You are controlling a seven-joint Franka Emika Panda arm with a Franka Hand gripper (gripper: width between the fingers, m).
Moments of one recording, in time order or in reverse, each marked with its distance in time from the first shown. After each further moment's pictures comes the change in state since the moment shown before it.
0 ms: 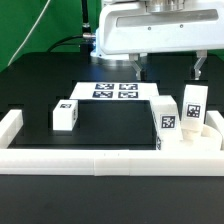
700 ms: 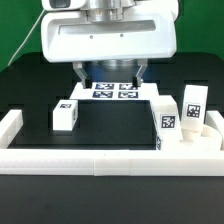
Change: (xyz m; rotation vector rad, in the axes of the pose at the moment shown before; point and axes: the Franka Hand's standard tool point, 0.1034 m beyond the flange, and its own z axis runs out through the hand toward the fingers) arm 0.012 0.086 0.007 -0.028 0.011 -0.113
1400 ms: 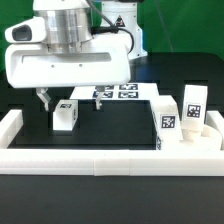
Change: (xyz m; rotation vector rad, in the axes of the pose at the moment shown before) arm -0.017 0.072 0.042 -0.021 -0.003 -0.061
